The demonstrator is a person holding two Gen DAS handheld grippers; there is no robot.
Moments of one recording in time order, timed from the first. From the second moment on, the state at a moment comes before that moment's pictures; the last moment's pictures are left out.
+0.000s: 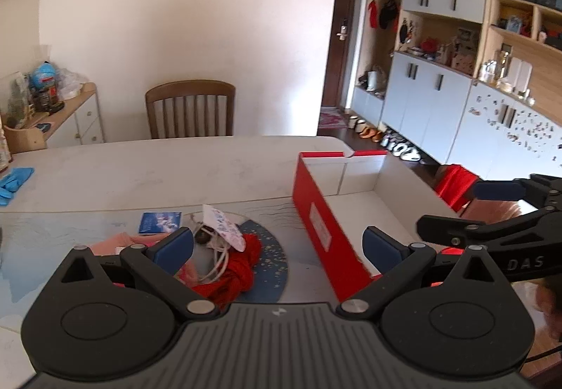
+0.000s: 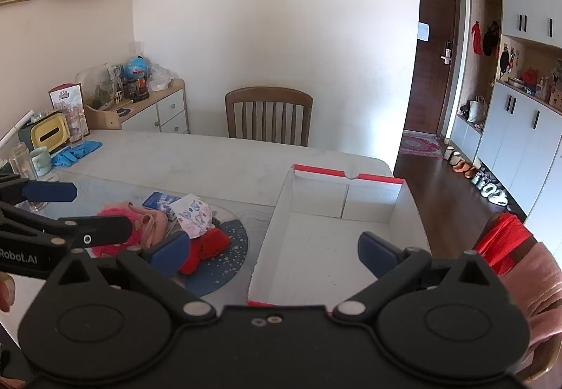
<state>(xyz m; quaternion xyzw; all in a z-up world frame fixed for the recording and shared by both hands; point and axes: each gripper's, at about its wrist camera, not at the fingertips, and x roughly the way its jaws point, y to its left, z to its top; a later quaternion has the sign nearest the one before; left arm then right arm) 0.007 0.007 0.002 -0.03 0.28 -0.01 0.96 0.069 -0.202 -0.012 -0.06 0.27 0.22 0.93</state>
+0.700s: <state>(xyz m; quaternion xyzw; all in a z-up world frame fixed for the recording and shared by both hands) 0.046 0.062 -0.043 -0.04 0.36 0.12 0.93 0.142 -0.261 -0.043 -0.09 0.32 0.13 0.93</state>
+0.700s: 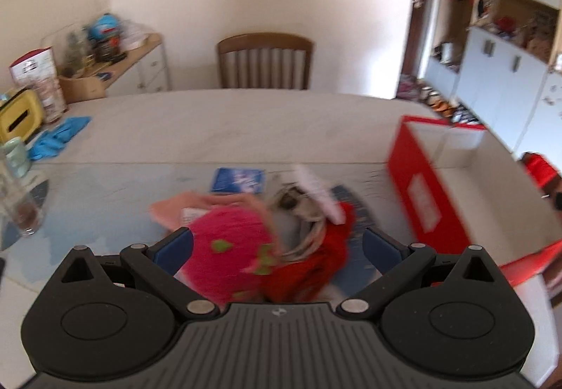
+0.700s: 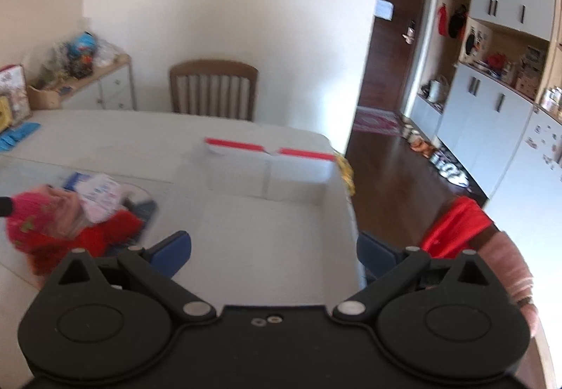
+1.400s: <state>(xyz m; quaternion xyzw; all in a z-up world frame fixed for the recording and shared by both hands) 0.092 0.106 -0.106 0.01 0.42 0.13 0.90 0.217 -0.316 -0.098 -0.07 0.43 0.05 0.90</state>
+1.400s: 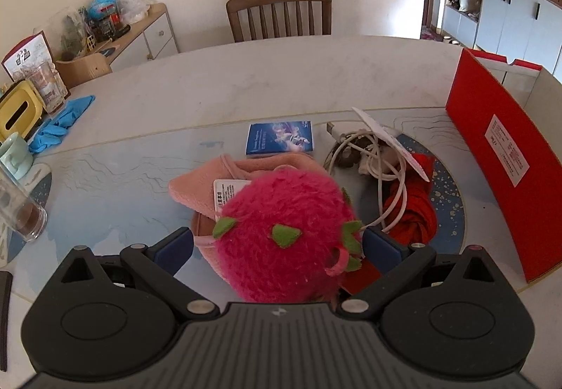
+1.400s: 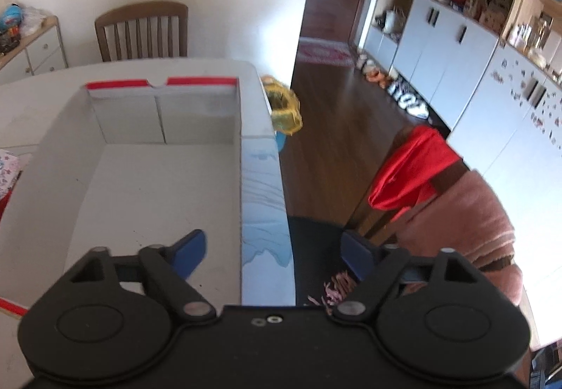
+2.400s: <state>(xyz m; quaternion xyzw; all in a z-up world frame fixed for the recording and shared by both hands) 0.085 0.090 -0.074 -0.05 0.40 0.21 0.89 0.219 -0.307 -0.113 -0.09 0.46 0.12 0.87</state>
